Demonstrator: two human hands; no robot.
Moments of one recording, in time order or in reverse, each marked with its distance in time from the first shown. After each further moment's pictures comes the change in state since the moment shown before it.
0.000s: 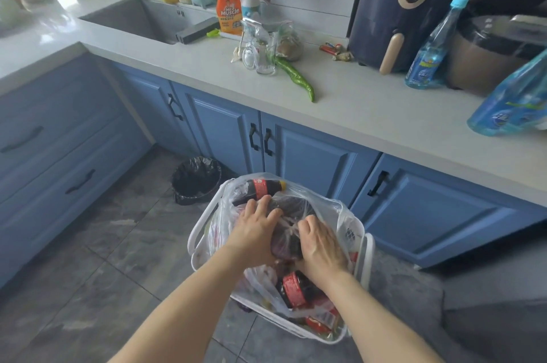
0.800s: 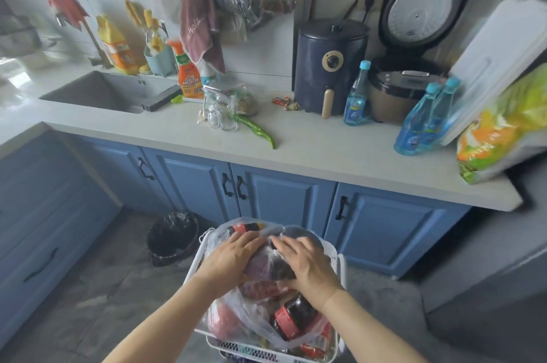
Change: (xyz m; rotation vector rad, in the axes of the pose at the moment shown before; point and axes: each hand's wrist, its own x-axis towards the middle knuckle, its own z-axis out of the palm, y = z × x) left_hand -0.016 -0.021 -0.082 -0.081 0.012 0.350; right_hand -0.018 -0.017 -0.065 0.003 0.102 -0.069
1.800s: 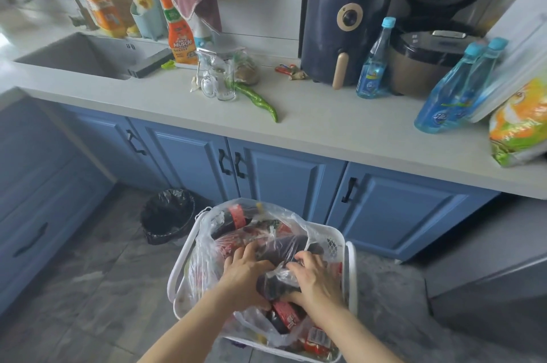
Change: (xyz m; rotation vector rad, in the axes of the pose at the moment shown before) left_hand 0.016 0.007 0.096 -0.068 -0.303 -0.288; right_hand -0.022 0.025 0.084 0.088 -0.208 0.282
